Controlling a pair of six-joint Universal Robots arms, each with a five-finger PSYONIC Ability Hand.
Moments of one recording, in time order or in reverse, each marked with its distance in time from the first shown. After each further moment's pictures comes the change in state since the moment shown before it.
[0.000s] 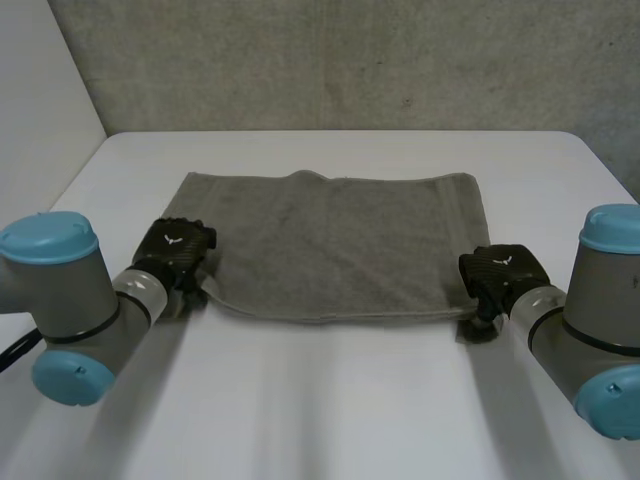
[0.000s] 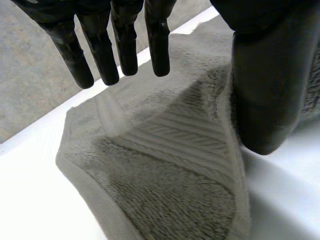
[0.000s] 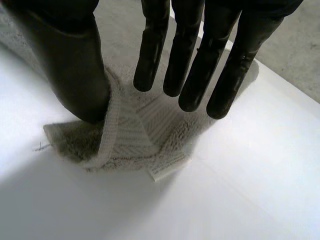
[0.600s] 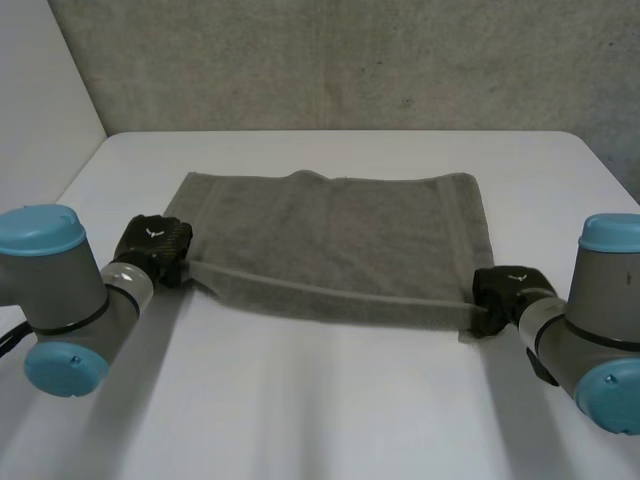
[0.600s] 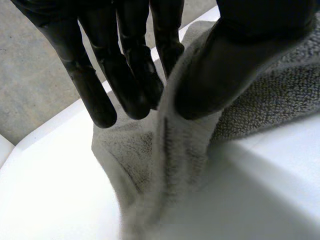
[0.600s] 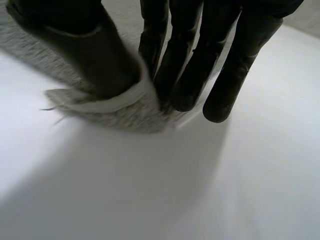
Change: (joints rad) left arm 0.035 0.005 0.013 -0.007 -0.045 0.015; right arm -0.048 0.084 -0.023 0.052 0.002 0.197; left_hand 0.858 0.876 0.868 0.879 0.859; right_hand 0.469 0.437 0.432 0.428 0.466
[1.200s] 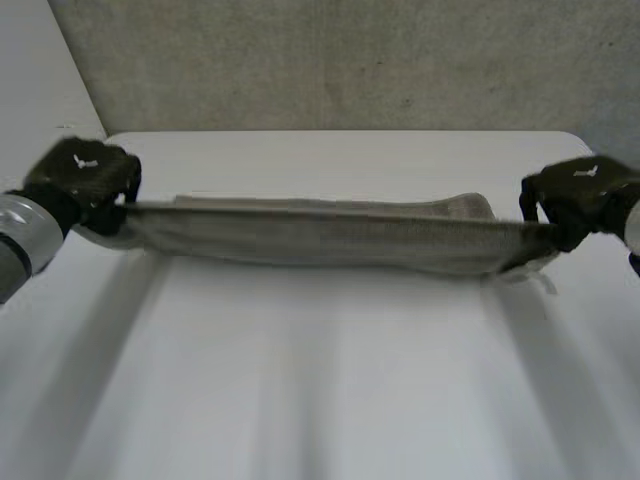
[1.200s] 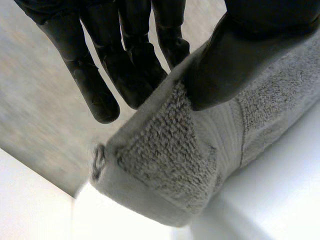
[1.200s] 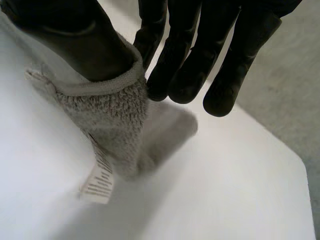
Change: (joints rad) left arm 0.156 0.401 0.011 -0.336 0.223 0.155; right arm -0.167 -0.305 -0.274 0.466 -0.252 -0.357; left_hand 0.007 0.058 0.060 0.061 0.034; right_hand 0.041 0.064 0.070 0.070 0.063
